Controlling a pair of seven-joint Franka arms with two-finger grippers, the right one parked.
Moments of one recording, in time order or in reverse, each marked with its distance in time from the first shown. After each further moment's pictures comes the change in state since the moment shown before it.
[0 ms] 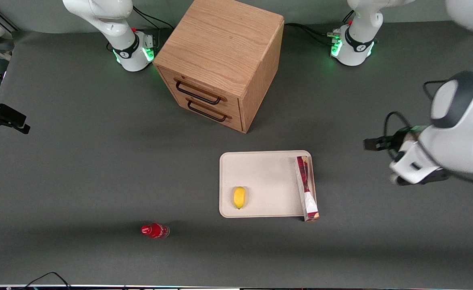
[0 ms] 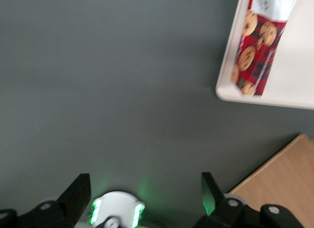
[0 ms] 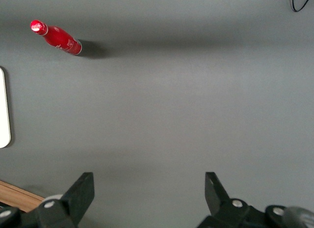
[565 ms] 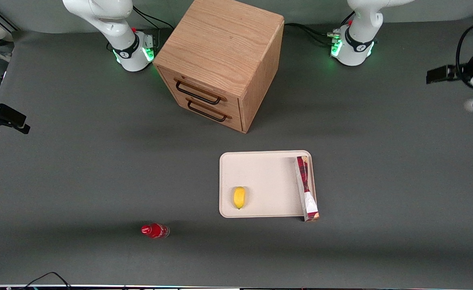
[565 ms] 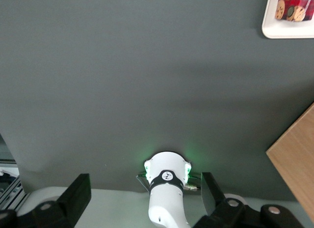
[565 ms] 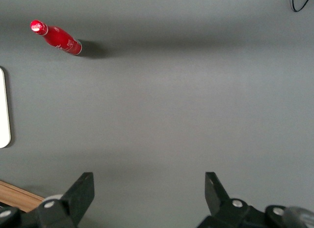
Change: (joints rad) arm 0.004 -0.464 0.201 -0.339 -0.004 -0.066 0.298
